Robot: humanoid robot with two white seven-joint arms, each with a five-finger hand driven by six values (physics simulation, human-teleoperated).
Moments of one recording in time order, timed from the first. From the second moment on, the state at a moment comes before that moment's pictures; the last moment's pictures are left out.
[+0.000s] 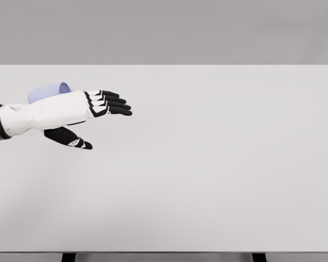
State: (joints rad) left arm -0.47 0.89 -0.47 -1.76 0.00 -0.61 -0.54; right arm 0.01 0.00 -0.04 -0.02 0.10 -0.09 0.32
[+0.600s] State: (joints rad) left arm -0.51 1.35 -0.46 -1.63 0.17 -0.60 -0.37; right arm 0.01 0.00 -0.04 -0.02 0.10 -0.09 0.32
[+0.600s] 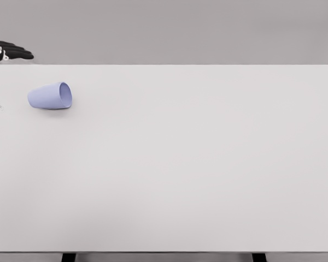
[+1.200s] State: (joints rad) left arm -0.65 1.14 -0.65 -1.75 0.38 0.32 -0.34; right arm 0.01 0.00 -0.04 -0.02 0.10 -0.09 0.32
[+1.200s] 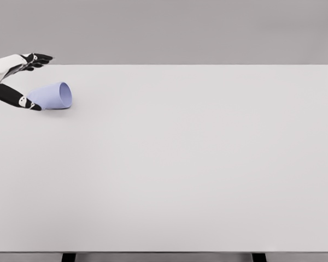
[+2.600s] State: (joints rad) left arm -0.74 0.88 -0.83 -1.53 -0.12 0.37 -0.35; right arm 0.01 0.00 -0.04 -0.02 0.10 -0.09 0.32
